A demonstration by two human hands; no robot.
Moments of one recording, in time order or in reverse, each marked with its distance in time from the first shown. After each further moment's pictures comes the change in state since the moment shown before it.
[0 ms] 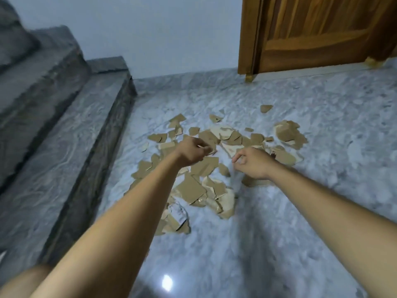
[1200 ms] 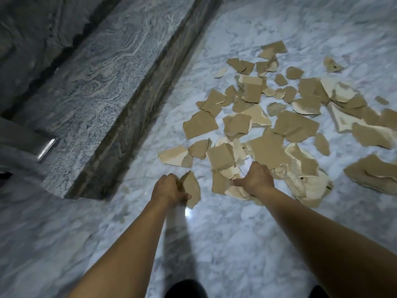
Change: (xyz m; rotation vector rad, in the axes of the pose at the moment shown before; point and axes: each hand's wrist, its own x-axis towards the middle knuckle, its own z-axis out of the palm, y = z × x) left_hand -0.142 -0.392 0.058 0.040 0.115 -0.819; right_hand 0.086 -0.078 0.338 -0.172 -0.225 0.216
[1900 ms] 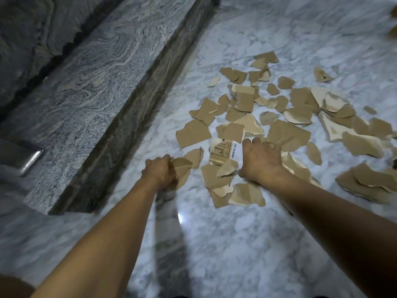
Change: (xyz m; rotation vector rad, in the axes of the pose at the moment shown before) left_hand 0.059 0.027 -0.044 0.195 0.108 0.157; right_hand -0.004 -0.049 -0.085 -0.704 0.121 -0.267
